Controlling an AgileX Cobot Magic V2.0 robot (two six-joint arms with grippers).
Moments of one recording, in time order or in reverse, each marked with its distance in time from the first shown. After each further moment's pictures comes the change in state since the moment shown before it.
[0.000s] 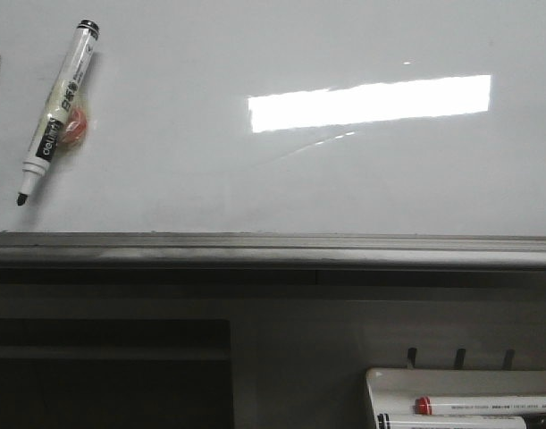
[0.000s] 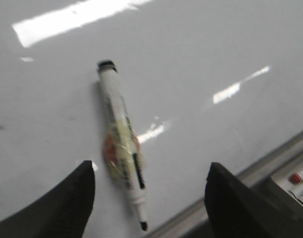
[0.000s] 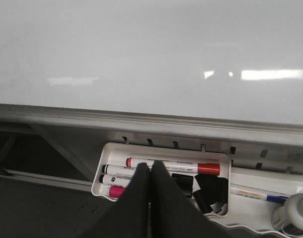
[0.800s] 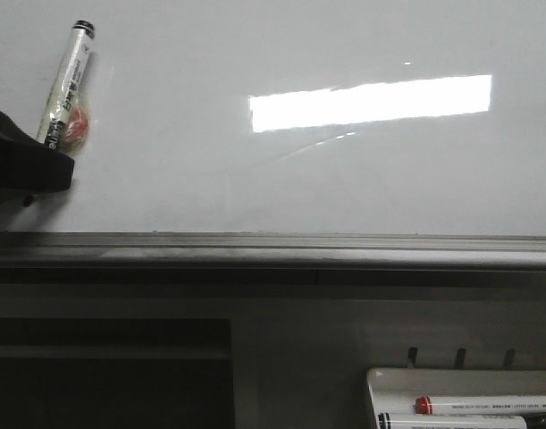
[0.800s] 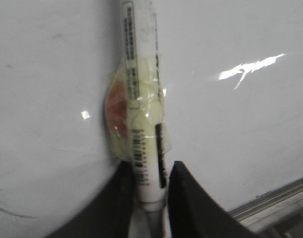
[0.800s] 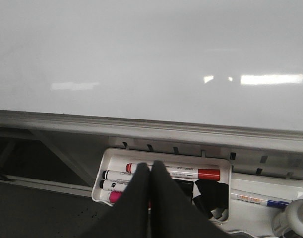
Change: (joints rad) left arm -0.025 0.404 -0.008 -0.254 -0.270 0.000; right arm 0.000 0.000 0.001 0.000 -0.019 0.000
